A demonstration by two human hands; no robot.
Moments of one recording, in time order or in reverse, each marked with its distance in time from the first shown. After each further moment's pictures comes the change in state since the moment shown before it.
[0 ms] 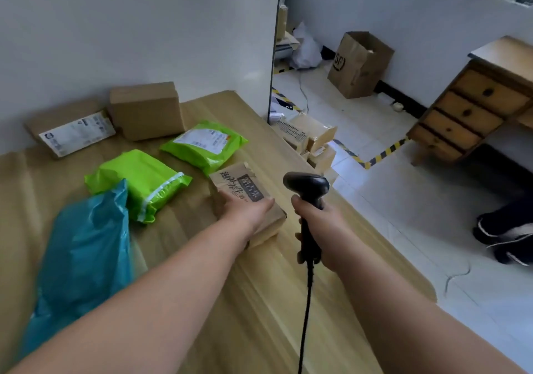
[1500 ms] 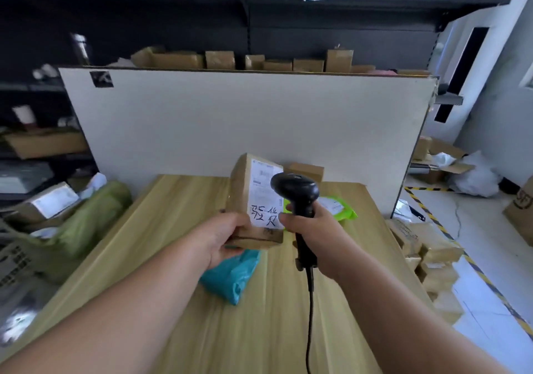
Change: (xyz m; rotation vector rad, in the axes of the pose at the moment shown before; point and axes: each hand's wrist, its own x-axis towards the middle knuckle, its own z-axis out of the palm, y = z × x) left_hand -0.298 -0.007 -0.156 -0.544 0.332 0.008; right_hand -0.218 -0.079 0.025 -0.131 -0.741 -0.466
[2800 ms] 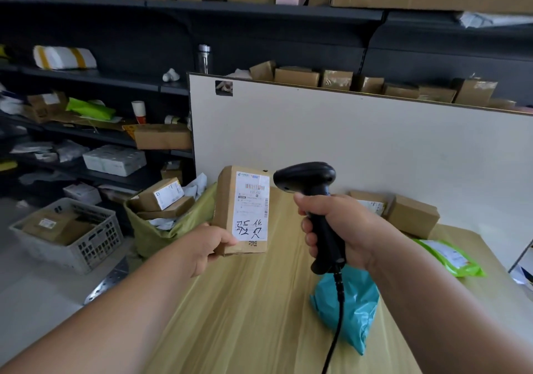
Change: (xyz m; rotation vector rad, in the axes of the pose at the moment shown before) left_hand 0.022 0.000 -0.337 -0.087 0.291 0.043; right_hand 0.019 -0.082 0.283 -0.003 -0.410 0.201
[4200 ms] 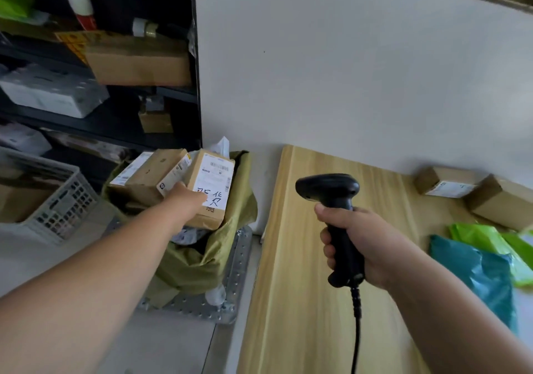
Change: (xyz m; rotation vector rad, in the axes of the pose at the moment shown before) left_hand 0.378 0.026 -0.190 0.479 0.152 -0.113; right_hand 0.325 0.049 0.132 0.043 0.254 0.317
